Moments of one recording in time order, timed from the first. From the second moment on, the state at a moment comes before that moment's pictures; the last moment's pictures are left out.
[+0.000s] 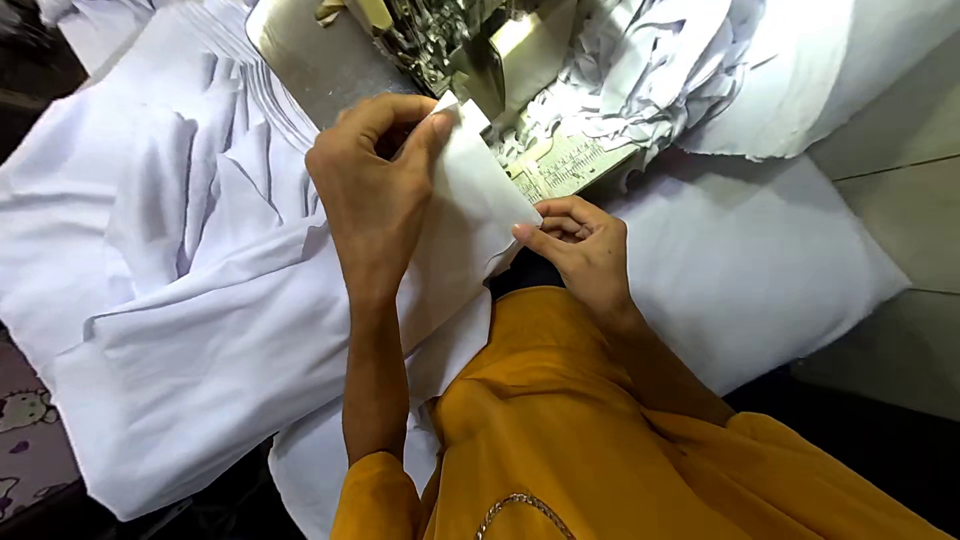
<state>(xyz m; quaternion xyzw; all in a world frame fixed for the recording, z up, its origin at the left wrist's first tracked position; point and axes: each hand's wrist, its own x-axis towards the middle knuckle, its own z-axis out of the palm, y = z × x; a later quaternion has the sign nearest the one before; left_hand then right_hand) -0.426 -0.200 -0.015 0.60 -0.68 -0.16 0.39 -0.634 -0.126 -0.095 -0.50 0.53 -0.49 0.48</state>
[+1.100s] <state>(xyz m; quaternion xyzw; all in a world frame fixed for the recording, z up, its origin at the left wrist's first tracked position) -0.452 -0.151 -0.042 0.63 -0.72 -0.05 0.28 -0.643 -0.116 -0.079 -0.53 0.50 -0.49 0.48</state>
